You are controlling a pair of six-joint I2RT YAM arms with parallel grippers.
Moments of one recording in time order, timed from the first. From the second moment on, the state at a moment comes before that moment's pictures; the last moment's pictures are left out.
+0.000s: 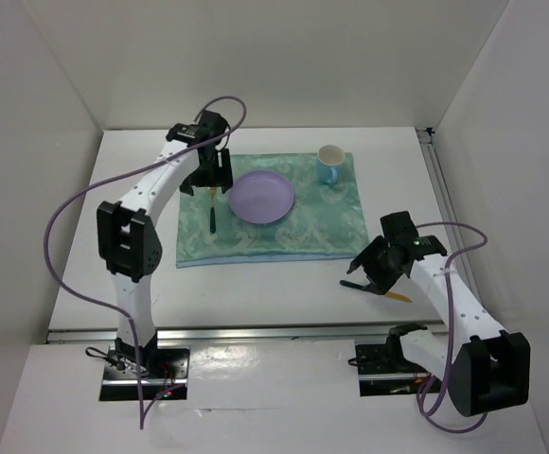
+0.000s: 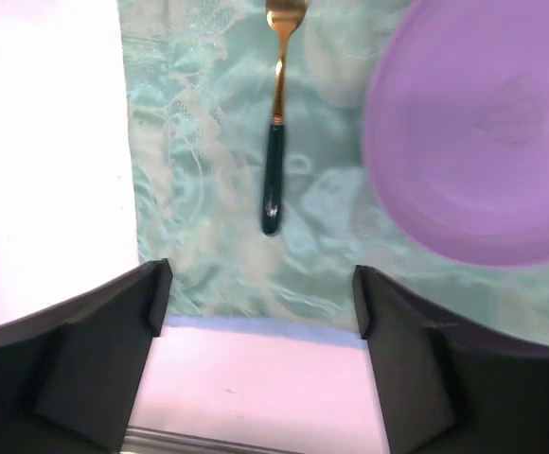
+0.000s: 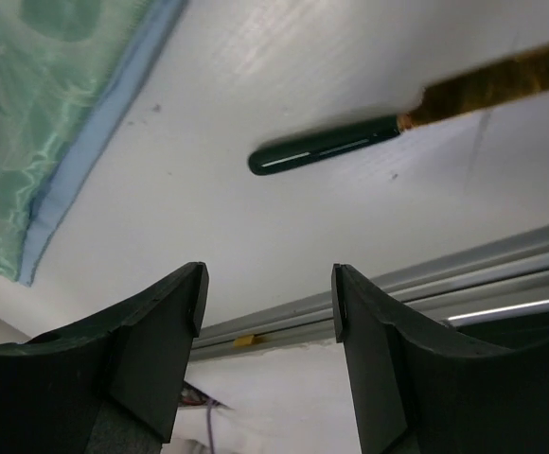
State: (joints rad) left arm -0.32 2.09 1.98 -1.15 -0.24 -0.46; right arm 0.16 1.03 0.73 -0.88 -0.12 0.97
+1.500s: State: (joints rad) left arm -0.44 1.64 1.71 -1.09 -0.22 -0.50; right arm 0.15 1.36 0.75 -0.89 0.16 1.48
